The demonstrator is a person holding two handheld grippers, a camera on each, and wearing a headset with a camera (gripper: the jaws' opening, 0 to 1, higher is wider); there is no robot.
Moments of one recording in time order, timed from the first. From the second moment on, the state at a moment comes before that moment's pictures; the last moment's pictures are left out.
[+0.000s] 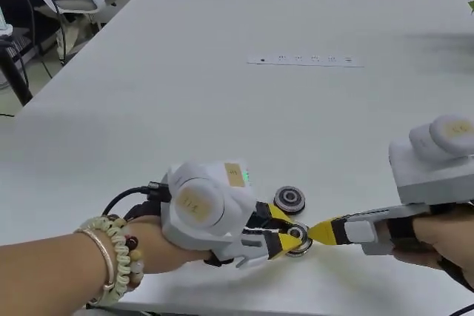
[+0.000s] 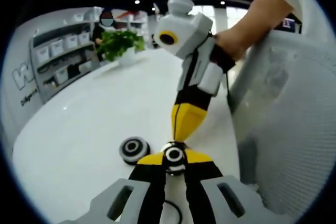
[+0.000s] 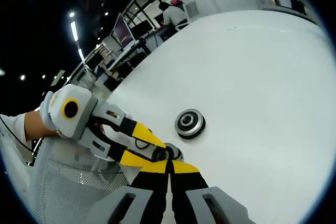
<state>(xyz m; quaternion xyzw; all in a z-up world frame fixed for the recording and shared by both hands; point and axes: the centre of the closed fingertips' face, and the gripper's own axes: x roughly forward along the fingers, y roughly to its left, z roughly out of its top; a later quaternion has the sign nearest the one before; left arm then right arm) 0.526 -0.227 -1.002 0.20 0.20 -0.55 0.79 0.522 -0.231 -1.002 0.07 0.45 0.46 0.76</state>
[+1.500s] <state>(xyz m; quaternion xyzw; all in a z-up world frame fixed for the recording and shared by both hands) 0.528 -0.227 -1.002 0.19 0.19 -0.55 0.79 0.521 -0.223 -0.993 0.07 0.43 0.50 0.75</state>
